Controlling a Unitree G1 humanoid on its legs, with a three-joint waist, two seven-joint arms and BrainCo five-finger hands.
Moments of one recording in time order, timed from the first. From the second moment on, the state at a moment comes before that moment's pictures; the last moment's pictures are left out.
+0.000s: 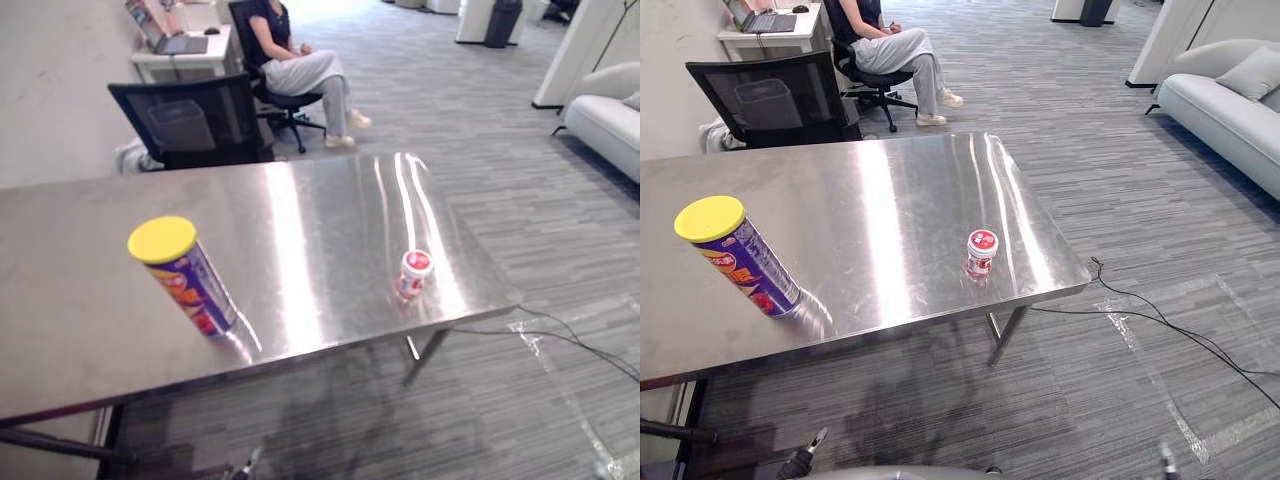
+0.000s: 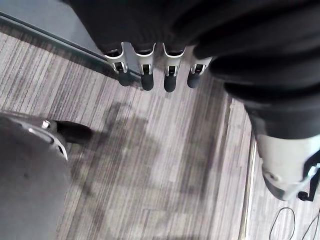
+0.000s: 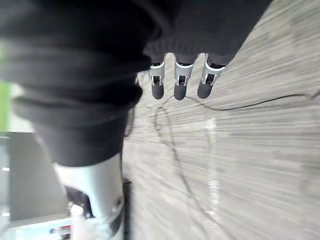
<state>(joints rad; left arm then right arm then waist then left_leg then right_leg) 0.19 0.12 0.18 1.09 -0.35 -0.16 0.13 0.15 -0.18 -0.72 0.90 0.64 -0.43 -0.21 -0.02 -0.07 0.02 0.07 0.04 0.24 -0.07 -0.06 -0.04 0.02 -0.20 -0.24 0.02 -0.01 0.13</state>
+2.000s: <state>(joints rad) 0.27 0.14 0.07 1.03 -0.26 -0.16 0.15 0.11 -0.27 -0.18 -0.02 0.29 -0.25 0.05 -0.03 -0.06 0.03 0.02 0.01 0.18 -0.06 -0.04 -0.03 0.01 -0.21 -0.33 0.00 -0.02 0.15</state>
